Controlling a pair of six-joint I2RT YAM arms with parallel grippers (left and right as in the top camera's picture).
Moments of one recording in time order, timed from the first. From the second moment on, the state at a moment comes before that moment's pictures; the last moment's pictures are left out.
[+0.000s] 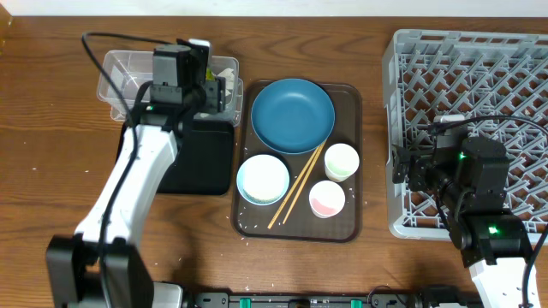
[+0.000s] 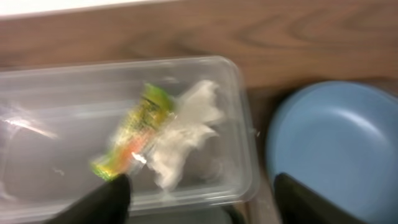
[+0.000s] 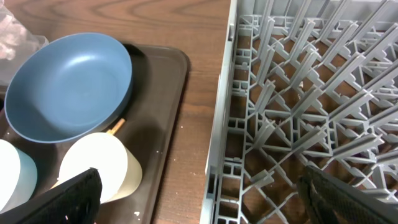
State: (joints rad) left arm -0.12 1.55 1.21 -0.44 0.10 -0.01; right arm 0.05 0.90 0.76 -0.52 -0.11 0.03
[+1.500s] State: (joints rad) left arm -0.68 1.88 1.20 -0.79 0.09 -0.23; right arm 0.05 0.90 0.76 -0.54 -0.11 0.05
